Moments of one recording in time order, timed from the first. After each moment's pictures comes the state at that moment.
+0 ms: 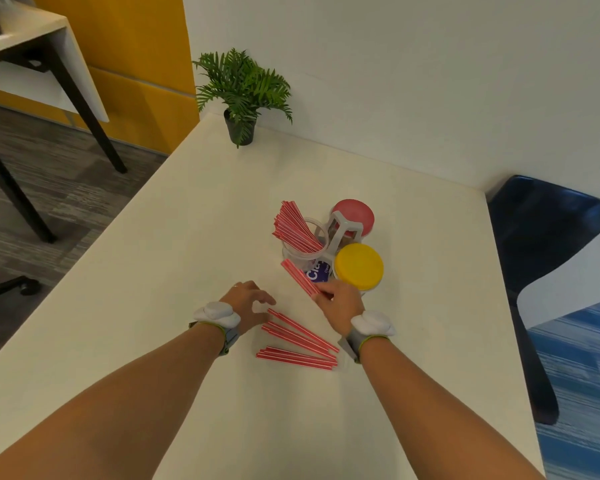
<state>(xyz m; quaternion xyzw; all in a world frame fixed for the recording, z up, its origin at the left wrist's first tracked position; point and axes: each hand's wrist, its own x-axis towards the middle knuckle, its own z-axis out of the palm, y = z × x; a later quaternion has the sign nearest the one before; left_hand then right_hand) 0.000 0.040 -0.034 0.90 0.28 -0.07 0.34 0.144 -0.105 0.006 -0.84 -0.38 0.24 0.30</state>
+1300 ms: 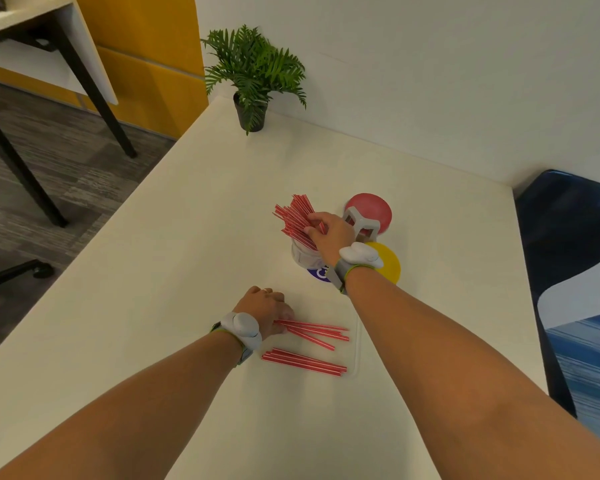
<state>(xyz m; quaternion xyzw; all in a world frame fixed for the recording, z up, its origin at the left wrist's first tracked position) 0.019 0.028 -0.037 0.96 0.15 -0.17 0.19 0.189 -0.005 0.019 -0.84 -0.35 0.19 0.38</state>
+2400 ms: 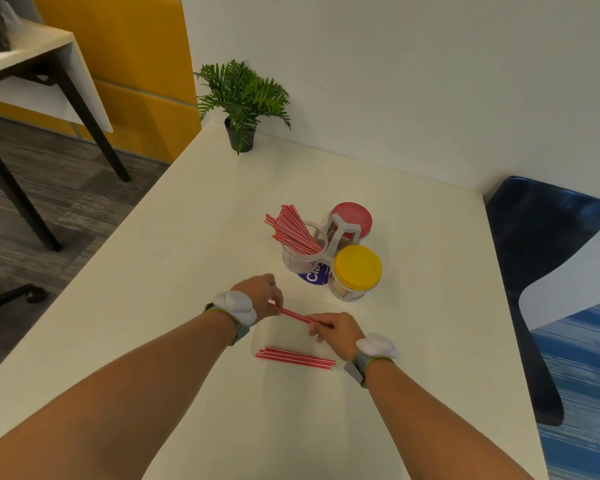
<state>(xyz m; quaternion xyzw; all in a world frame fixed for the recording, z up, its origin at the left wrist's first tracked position) 0.022 0.035 0.006 0.95 0.19 -0.13 0.23 0.129 -0.138 -0.020 -0.80 -0.30 0.38 0.37</state>
